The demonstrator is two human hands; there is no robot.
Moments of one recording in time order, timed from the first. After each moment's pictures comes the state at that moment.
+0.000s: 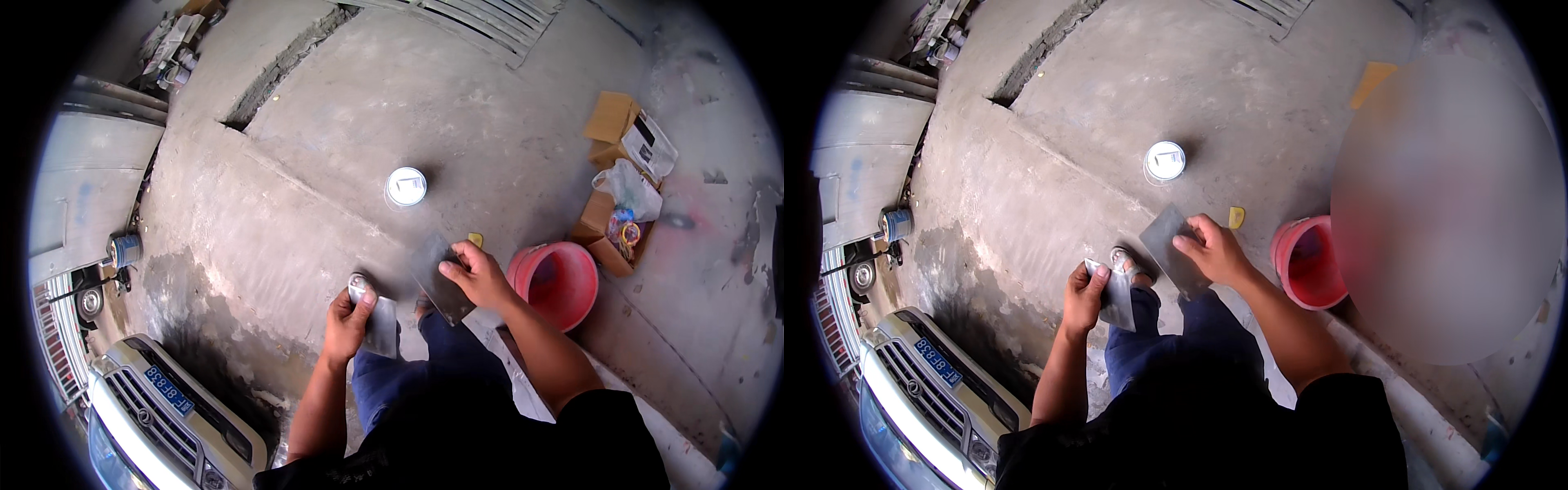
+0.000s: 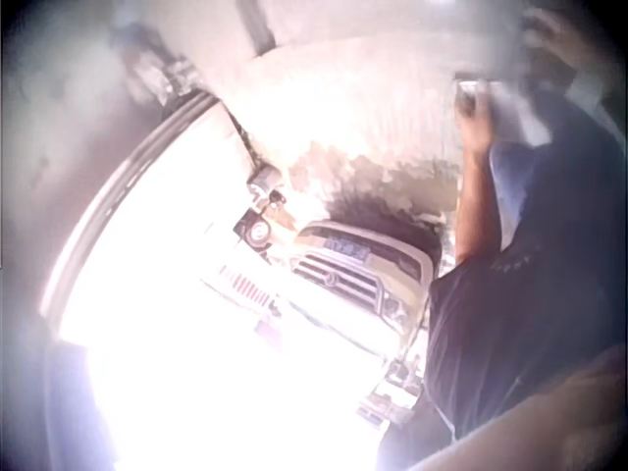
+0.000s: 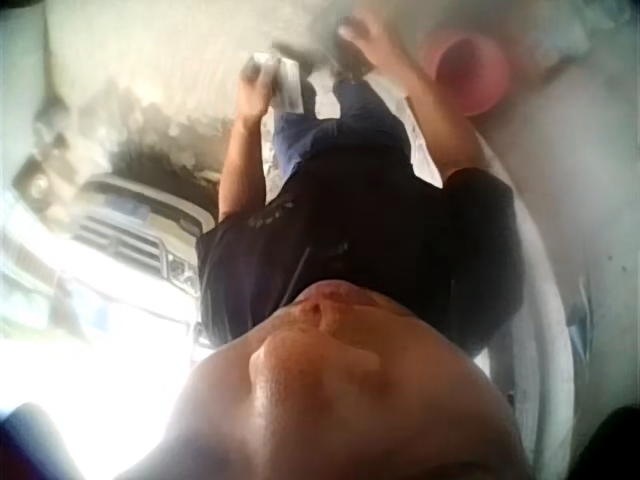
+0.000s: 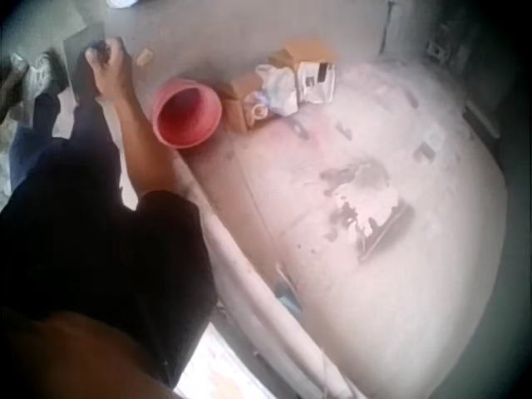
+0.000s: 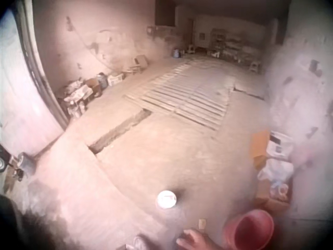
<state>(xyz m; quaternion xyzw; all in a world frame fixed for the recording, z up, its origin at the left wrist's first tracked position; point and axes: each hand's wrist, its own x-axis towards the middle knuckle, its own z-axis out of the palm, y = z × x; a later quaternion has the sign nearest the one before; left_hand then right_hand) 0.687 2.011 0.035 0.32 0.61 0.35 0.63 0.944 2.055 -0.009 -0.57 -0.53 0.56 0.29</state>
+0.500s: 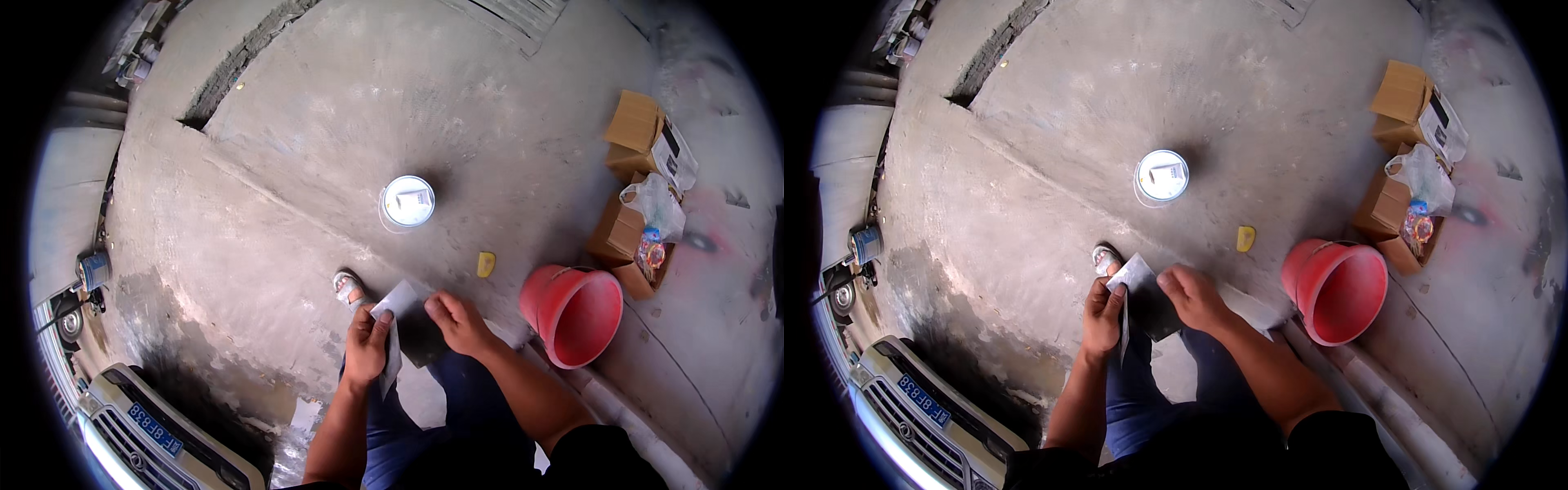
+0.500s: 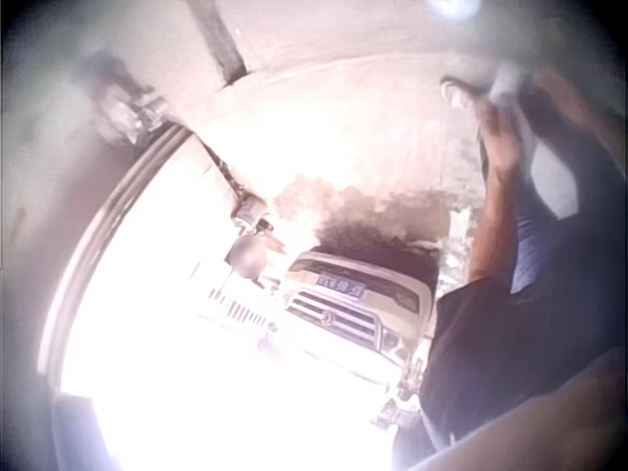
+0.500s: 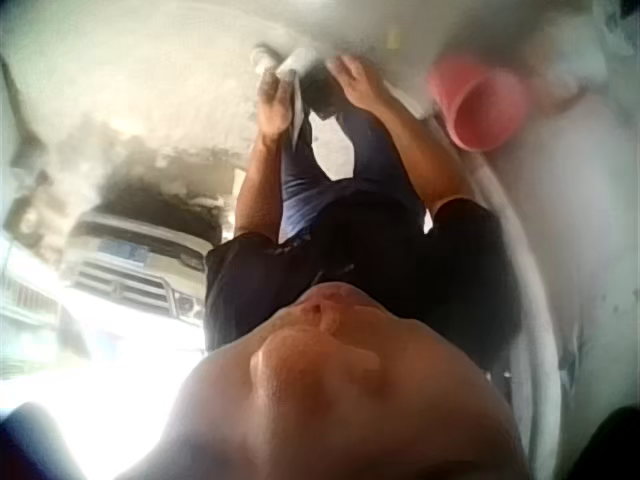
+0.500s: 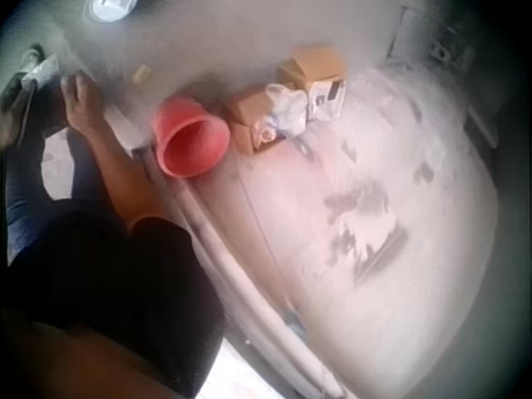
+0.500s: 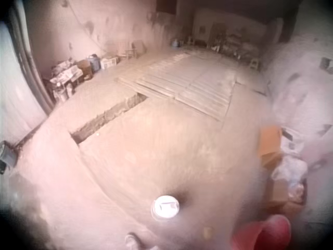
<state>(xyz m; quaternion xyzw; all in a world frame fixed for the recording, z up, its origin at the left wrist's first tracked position) 0.675 2.076 -0.212 0.21 0.54 0.41 0.70 0.871 2.104 -0.205 -0.58 -0.54 0.55 0.25</state>
